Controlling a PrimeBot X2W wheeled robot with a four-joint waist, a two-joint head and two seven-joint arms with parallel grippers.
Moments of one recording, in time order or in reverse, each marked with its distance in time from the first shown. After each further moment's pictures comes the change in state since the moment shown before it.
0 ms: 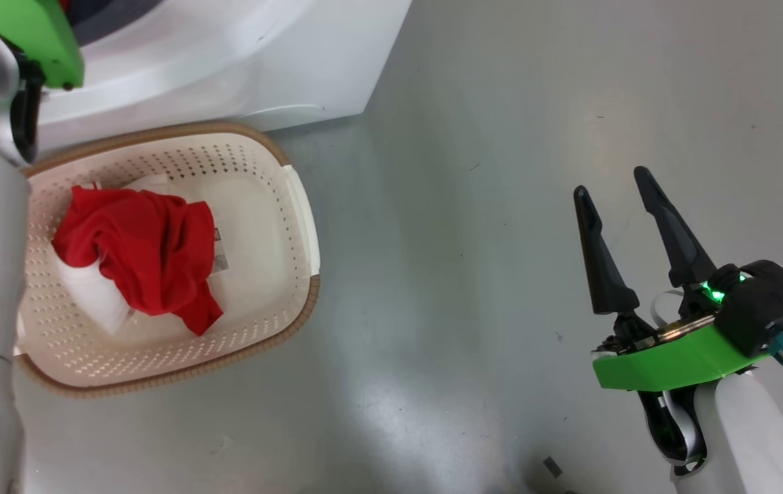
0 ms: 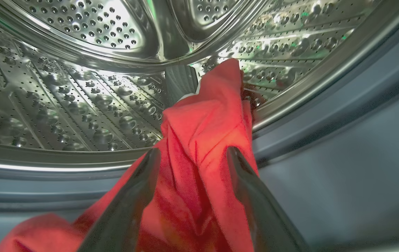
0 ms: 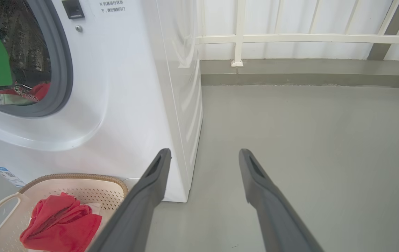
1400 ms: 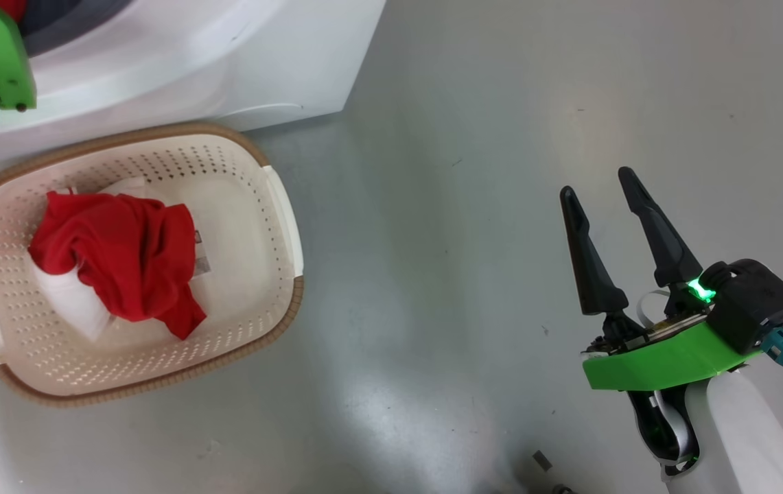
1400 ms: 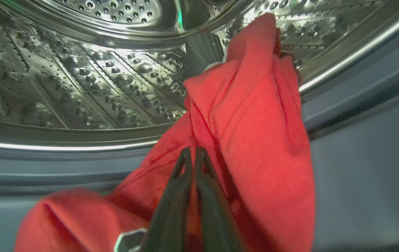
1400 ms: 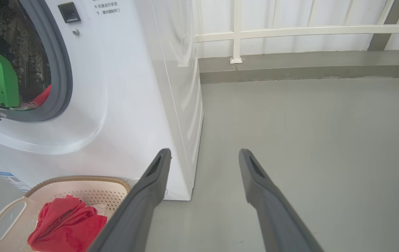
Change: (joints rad) left arm -0.043 0.067 -0.088 0.133 0.029 0.057 0.015; right arm -0.011 0.000 0.035 0.007 0.051 0.000 0.000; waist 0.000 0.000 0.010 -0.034
